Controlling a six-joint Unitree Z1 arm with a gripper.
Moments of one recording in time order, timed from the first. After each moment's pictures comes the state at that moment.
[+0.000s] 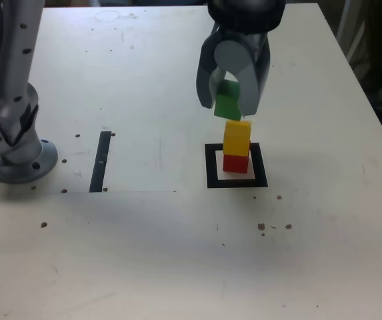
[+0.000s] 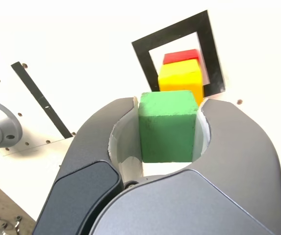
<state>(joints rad) -0.10 2.02 -1.90 1.59 0.09 0.22</state>
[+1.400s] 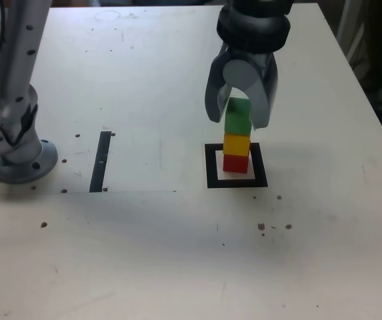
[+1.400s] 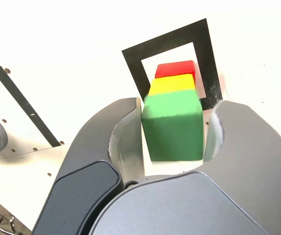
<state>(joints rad) -0.07 2.05 -1.84 1.50 0.08 0.22</state>
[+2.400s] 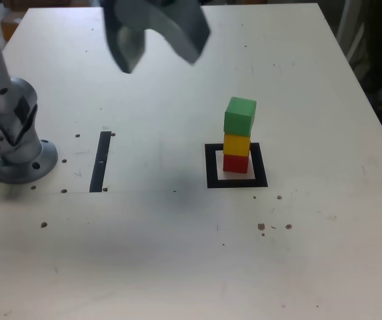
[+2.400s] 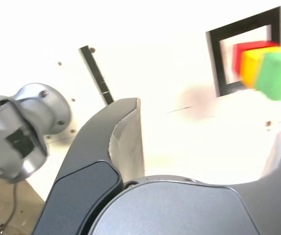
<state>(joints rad) -0.05 1.58 -1.51 1.57 0.11 0.19</state>
